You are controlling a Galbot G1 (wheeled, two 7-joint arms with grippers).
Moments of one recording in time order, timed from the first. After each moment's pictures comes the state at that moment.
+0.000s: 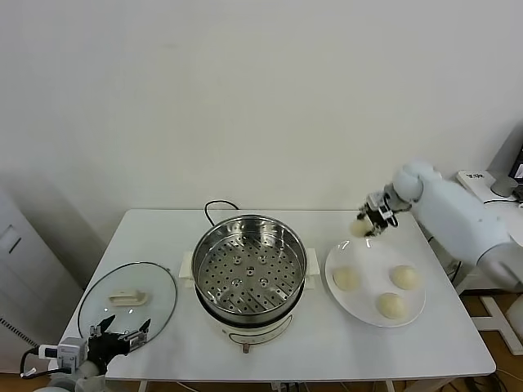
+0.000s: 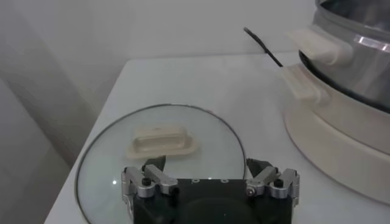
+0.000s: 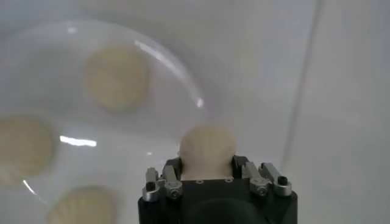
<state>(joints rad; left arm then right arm) 1.66 -1.01 -0.65 -2.10 -0.56 0.51 -0.12 0.29 0.92 -0.79 0.88 -0.16 0.28 -1.15</state>
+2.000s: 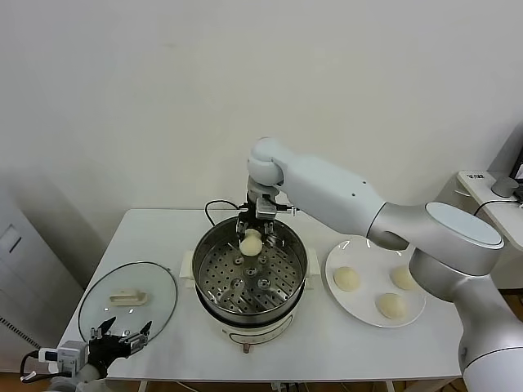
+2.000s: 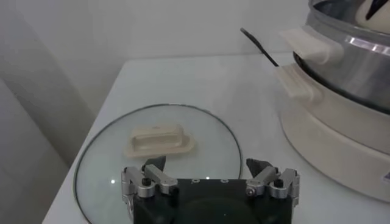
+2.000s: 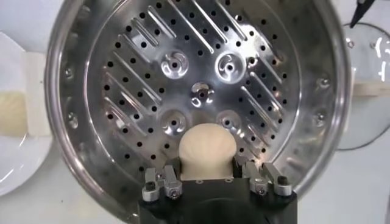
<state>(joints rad) 1.68 -1.01 -0.65 -2.11 -0.55 0.50 -0.12 0.29 1.37 -0.87 1.02 -0.38 0.82 -1.33</state>
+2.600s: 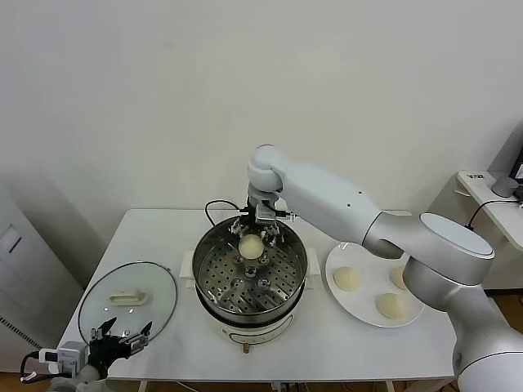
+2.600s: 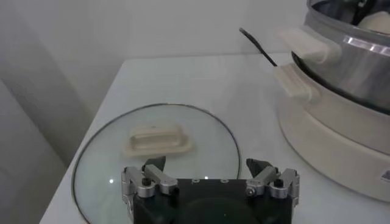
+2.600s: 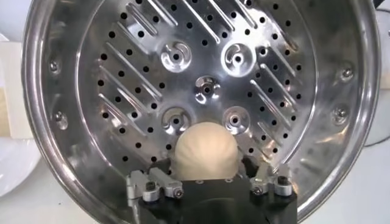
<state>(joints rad) 1.68 -1.01 -0.65 -2.12 -0.56 0.50 -0.12 0.31 1.36 -0.84 1.02 -0.37 0.82 -1.32</state>
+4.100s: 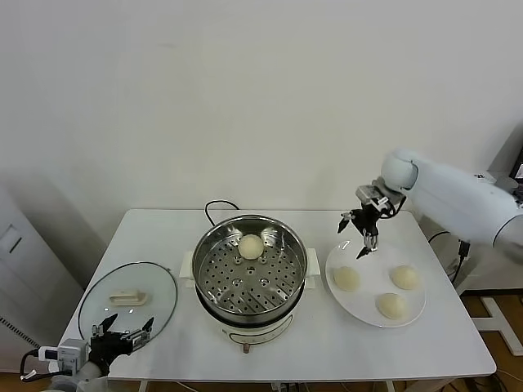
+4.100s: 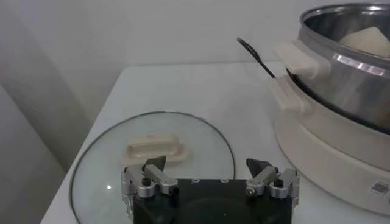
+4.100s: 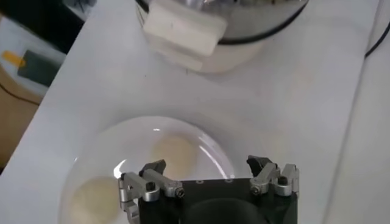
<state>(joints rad) 1.68 -1.03 -0.66 -2.15 -0.55 0.52 -0.13 0.31 0.89 -1.10 0.91 0.18 0.16 -1.26</state>
